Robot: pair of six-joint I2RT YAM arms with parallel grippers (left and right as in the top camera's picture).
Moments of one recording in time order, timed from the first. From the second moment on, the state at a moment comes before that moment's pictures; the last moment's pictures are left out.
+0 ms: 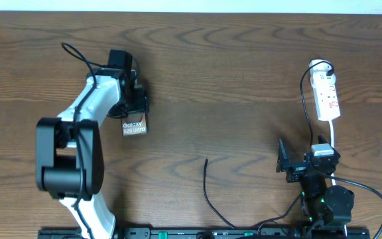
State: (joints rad) left arm -0.08 1.93 1.30 -0.77 0.06 -0.20; right arm -0.01 0.01 0.07 -0.22 -0.11 -0.05
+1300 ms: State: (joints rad) left arm 0.09 1.63 1.30 -0.81 1.01 -1.11; right arm -0.01 0.01 0.07 -0.22 -0.11 -0.05
